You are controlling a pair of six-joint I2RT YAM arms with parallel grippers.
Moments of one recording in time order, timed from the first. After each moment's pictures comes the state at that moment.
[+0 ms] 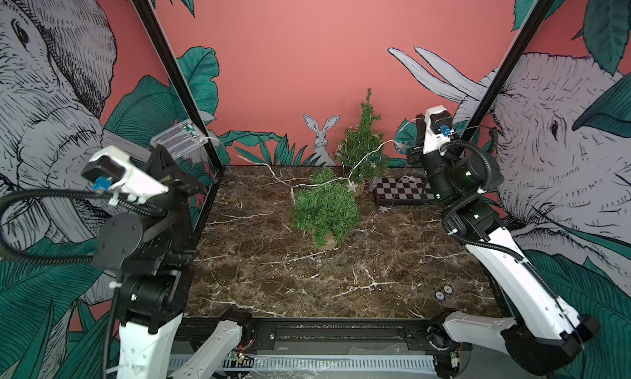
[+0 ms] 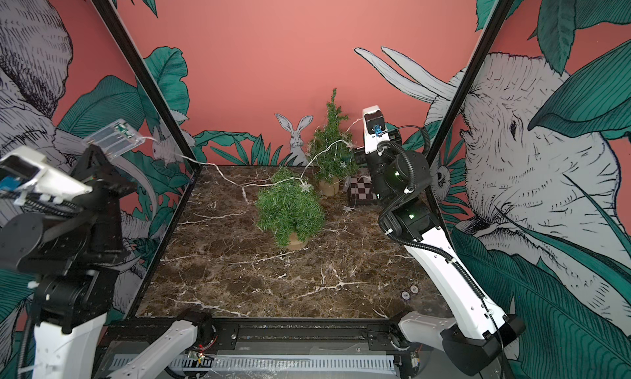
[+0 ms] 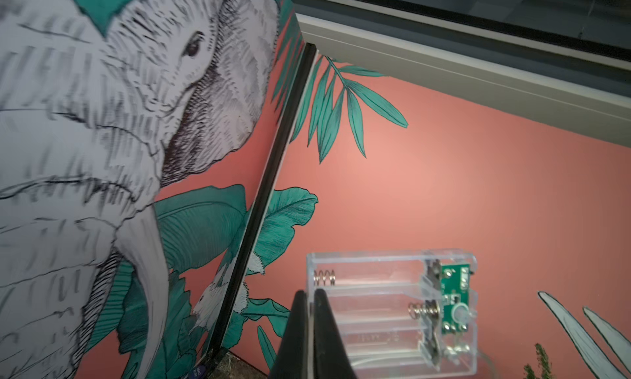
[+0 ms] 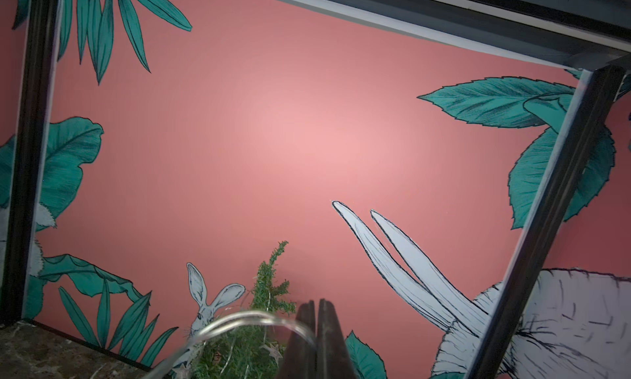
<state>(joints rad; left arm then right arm) -0.28 0.86 1.53 -0.28 -0.49 -0.17 0.55 1.23 1.52 0.10 0.28 -0.42</state>
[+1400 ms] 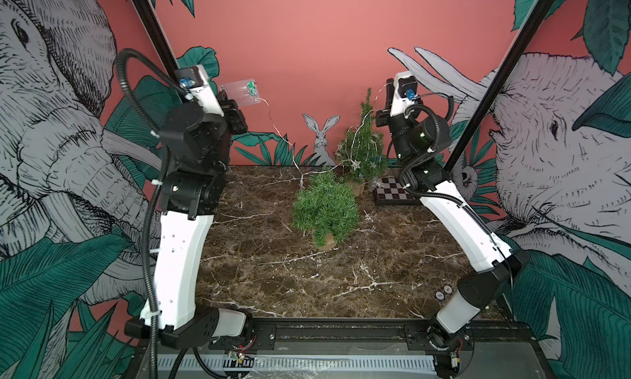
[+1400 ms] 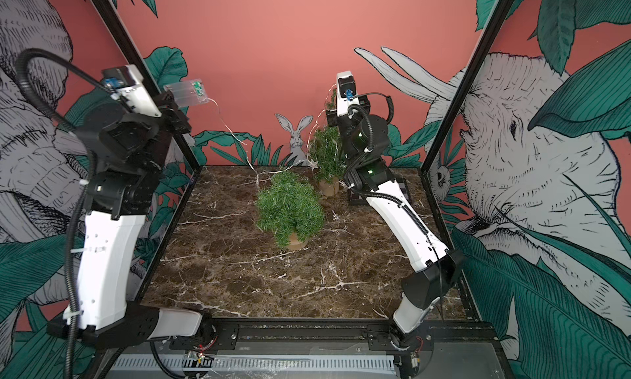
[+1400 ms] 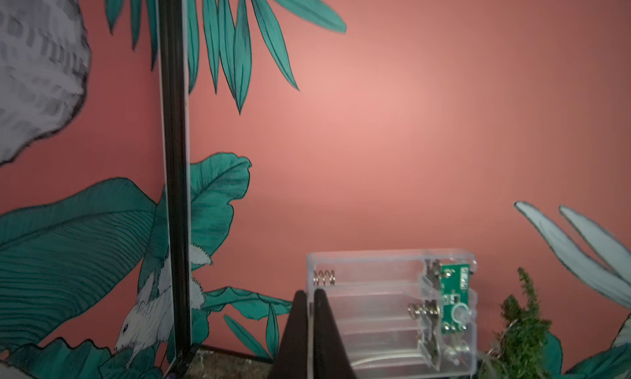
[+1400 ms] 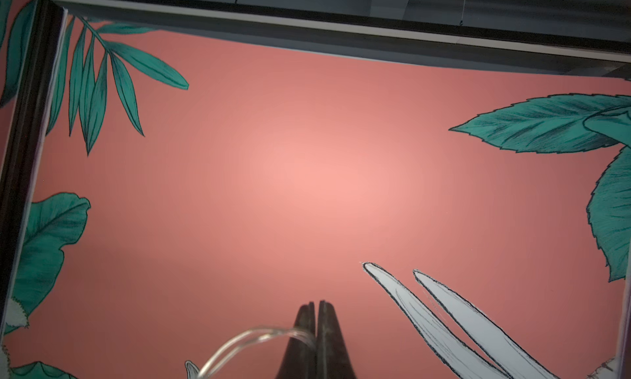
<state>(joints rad) -0.25 1.40 2.03 -0.48 -0.29 -0.10 0.53 1.69 1.92 0.27 0.25 -0.38</state>
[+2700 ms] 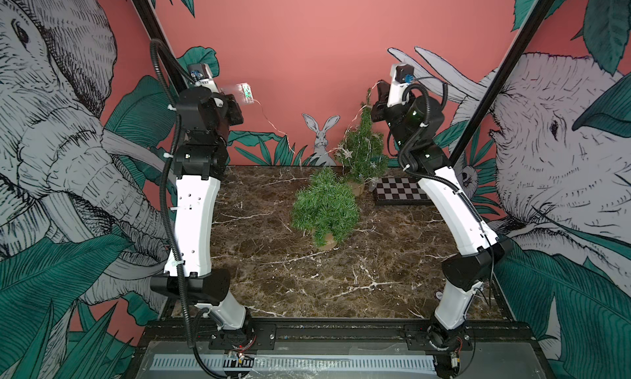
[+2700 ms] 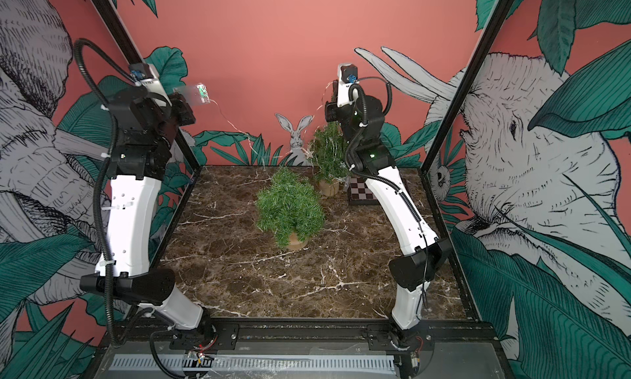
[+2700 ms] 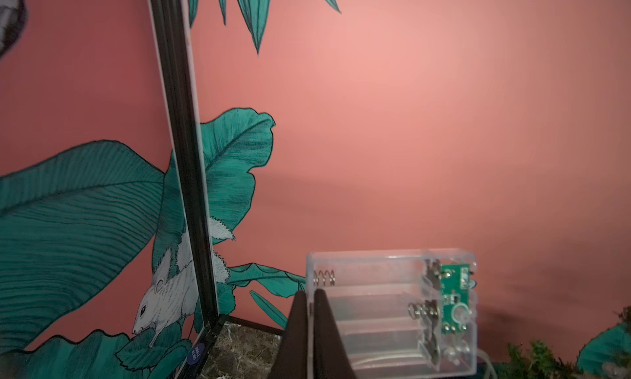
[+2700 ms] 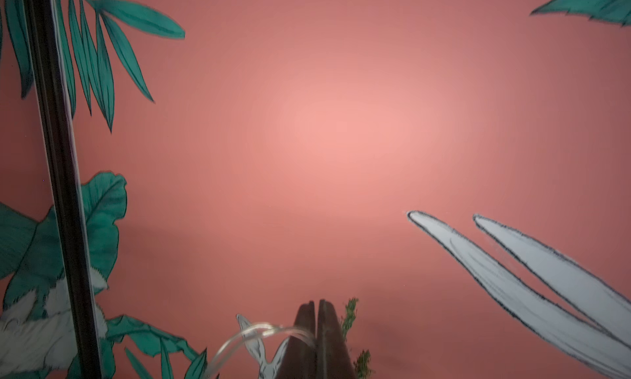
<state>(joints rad) -0.10 1.61 2.15 -0.54 -0.19 -0.10 0.47 1.82 2.14 -0.06 0.13 -0.13</state>
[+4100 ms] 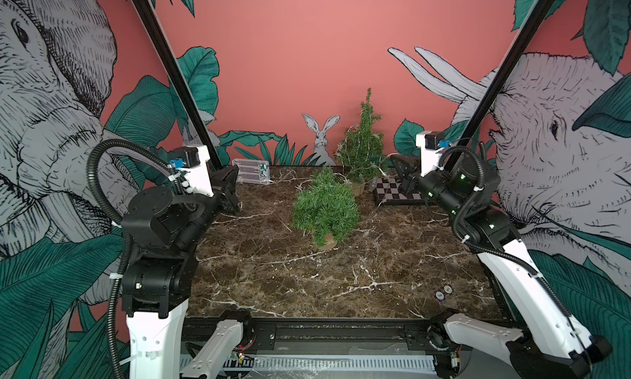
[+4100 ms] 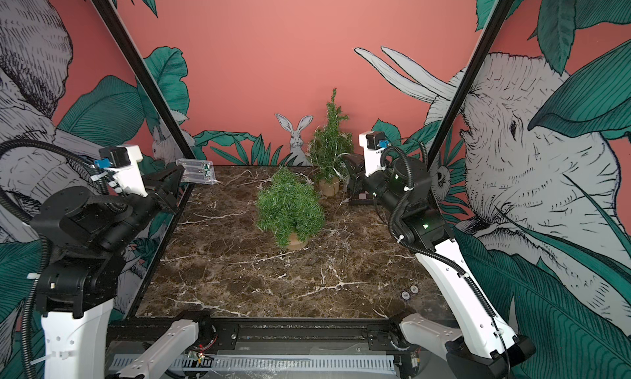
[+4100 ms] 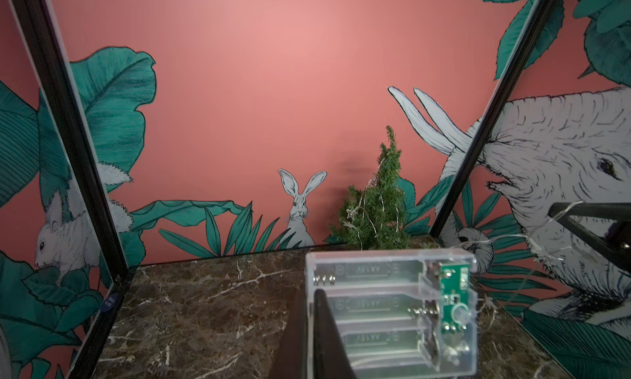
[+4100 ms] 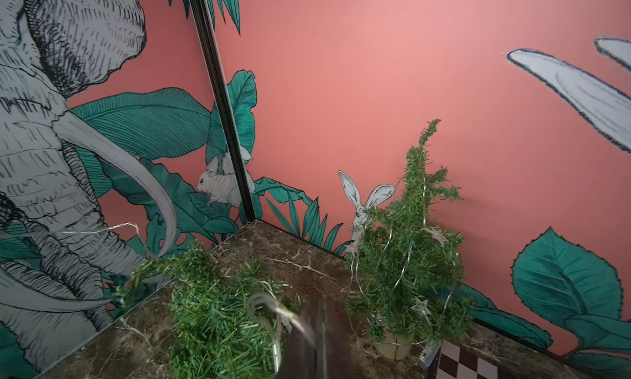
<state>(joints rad) -0.10 0.83 1.51 -0.70 0.28 -0.13 0.47 1.10 1.41 -0.32 -0.21 0.06</state>
